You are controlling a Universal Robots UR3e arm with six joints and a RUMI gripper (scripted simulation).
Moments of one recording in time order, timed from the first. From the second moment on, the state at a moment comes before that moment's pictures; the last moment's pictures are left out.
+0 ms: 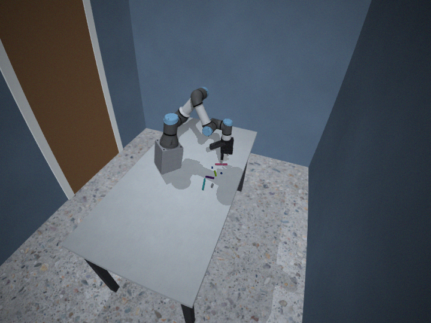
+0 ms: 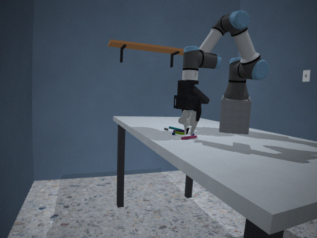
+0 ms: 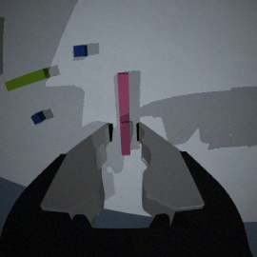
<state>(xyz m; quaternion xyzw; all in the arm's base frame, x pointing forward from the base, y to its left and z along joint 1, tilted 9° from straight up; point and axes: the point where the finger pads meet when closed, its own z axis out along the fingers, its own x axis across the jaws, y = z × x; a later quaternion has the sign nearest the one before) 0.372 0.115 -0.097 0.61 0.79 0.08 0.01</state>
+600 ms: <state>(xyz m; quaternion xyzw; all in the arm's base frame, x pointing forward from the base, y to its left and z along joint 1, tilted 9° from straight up) 0.372 0.116 -0.100 0.61 0.79 0.08 0.01</state>
